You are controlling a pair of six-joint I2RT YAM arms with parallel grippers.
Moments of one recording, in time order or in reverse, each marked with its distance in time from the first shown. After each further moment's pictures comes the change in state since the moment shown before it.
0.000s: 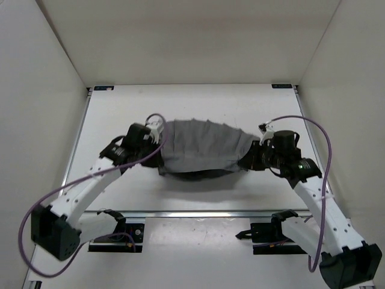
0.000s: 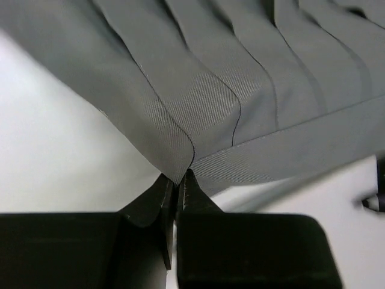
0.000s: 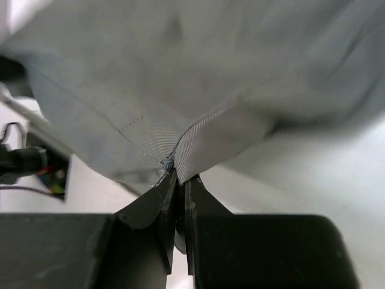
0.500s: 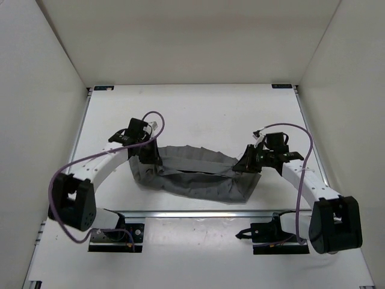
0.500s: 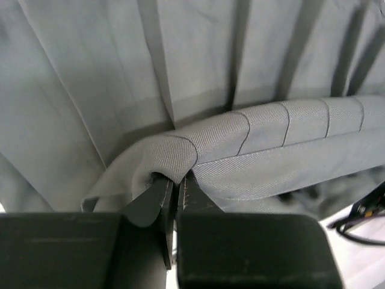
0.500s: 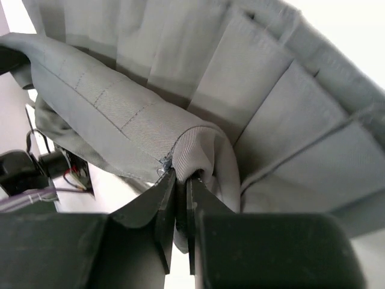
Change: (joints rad) left arm 0.175 0.198 -0.077 0.072 0.150 -0.076; right arm -0.101 0.272 -0.159 0.191 -0.195 0.101
